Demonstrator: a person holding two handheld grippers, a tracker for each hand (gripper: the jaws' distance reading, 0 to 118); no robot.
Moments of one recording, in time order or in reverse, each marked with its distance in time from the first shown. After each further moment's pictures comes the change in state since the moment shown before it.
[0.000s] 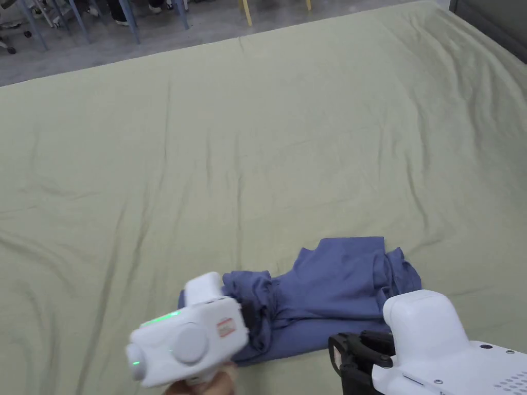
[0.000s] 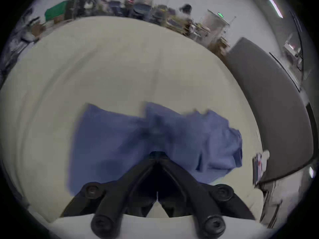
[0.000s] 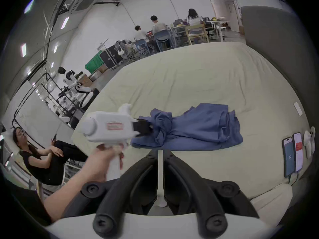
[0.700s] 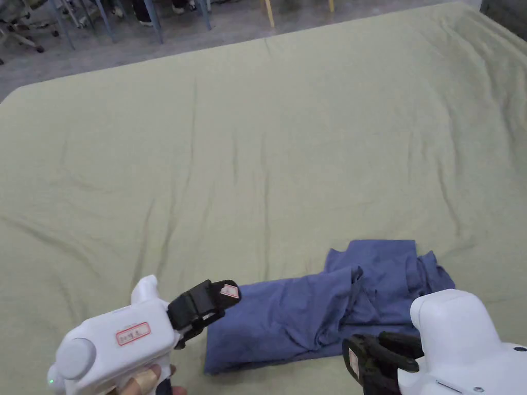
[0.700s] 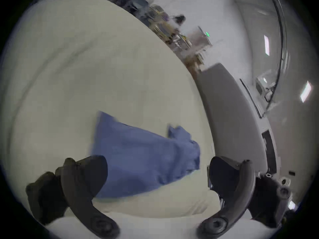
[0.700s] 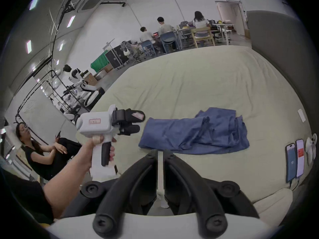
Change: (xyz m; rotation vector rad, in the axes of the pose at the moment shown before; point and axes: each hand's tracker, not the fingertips) left arm -0.166 0.019 0.066 0.102 -0.344 0.304; right arm -0.029 0.009 -0.006 -0.004 0.067 0.043
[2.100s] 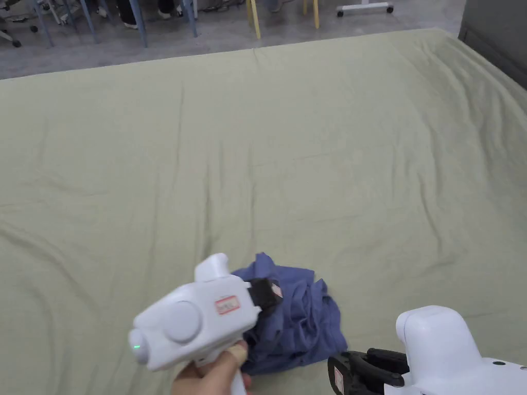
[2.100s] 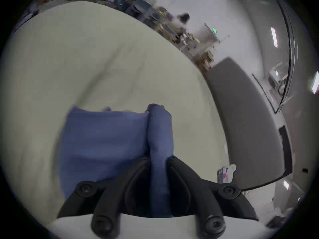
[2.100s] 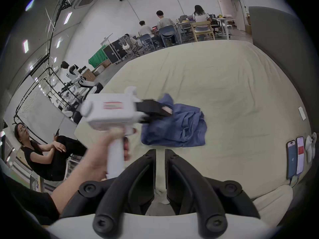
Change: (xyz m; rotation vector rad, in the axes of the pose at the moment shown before) left arm 0.125 -0.029 -0.101 -0.065 0.132 -0.118; right arm -0.004 0.002 -0.002 -0.038 -0.038 -0.008
